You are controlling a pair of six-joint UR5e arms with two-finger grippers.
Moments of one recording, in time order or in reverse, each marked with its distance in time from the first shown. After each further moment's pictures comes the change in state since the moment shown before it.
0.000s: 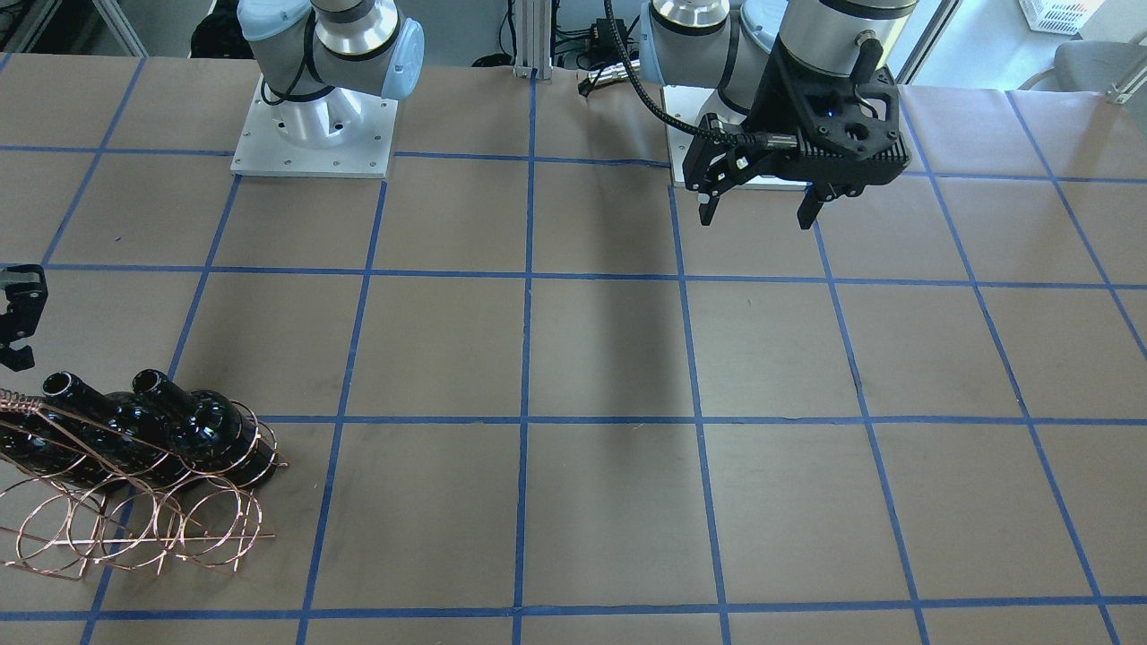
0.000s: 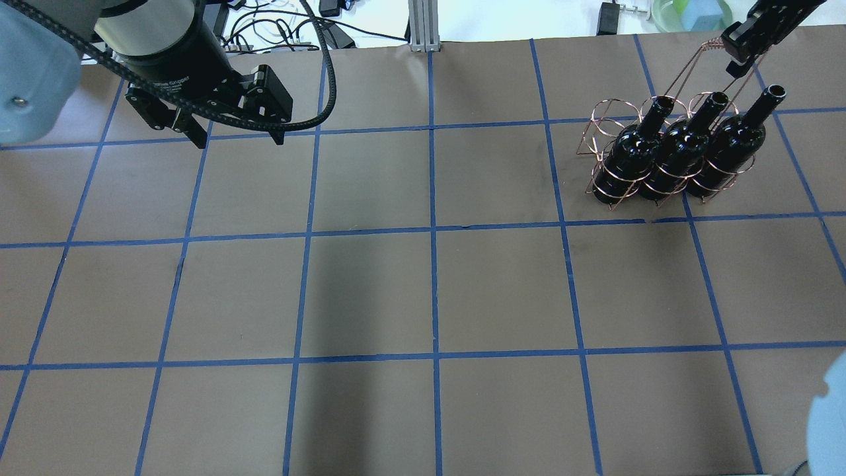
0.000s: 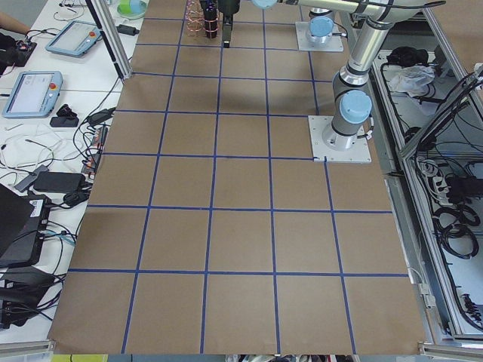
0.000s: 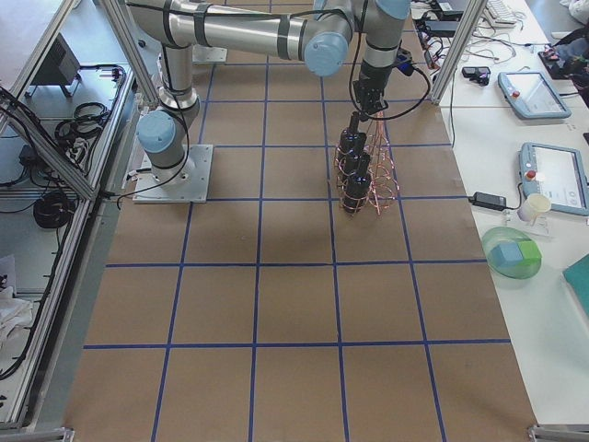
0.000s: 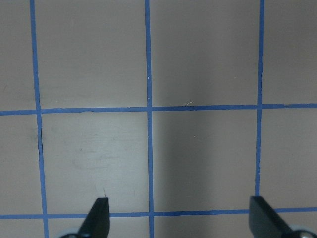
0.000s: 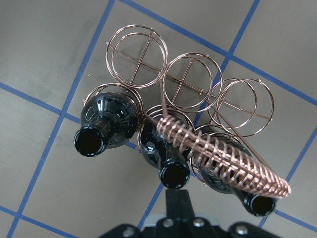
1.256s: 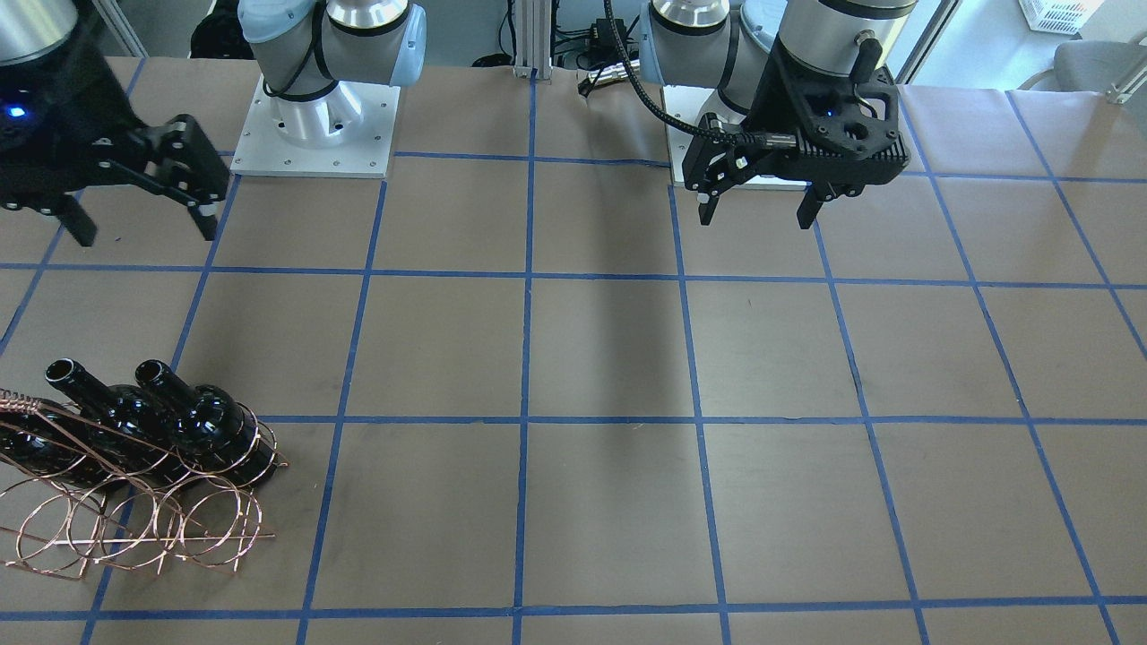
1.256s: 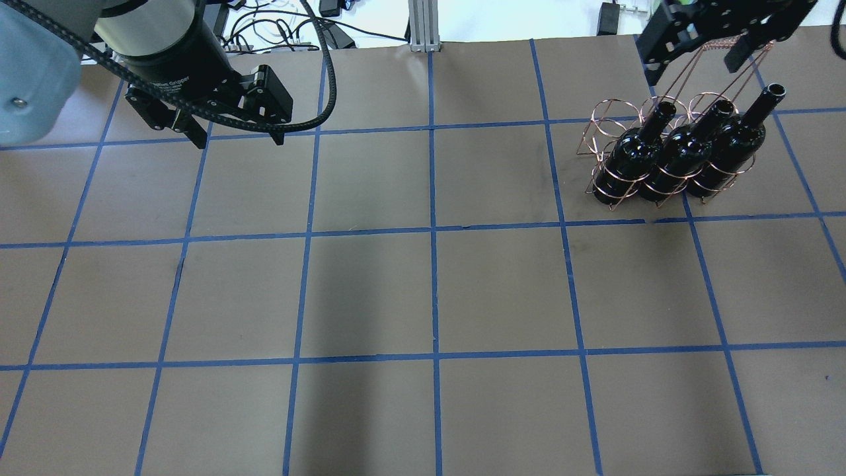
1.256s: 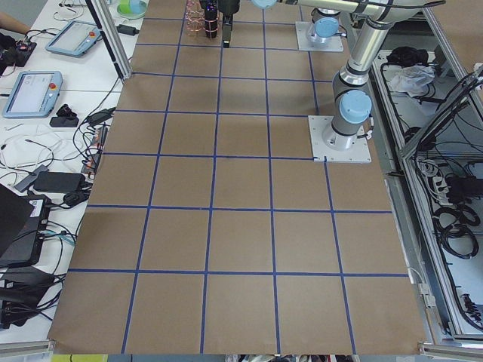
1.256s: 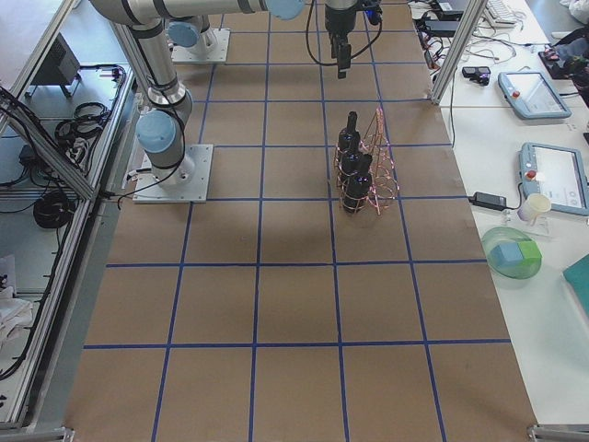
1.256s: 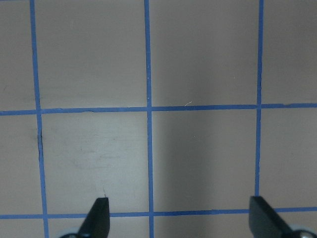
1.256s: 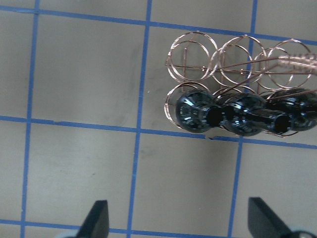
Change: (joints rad) left arm -0.001 0.001 0.000 0.000 0.000 0.001; right arm 0.216 -0.213 0.115 0.018 0.033 0.591
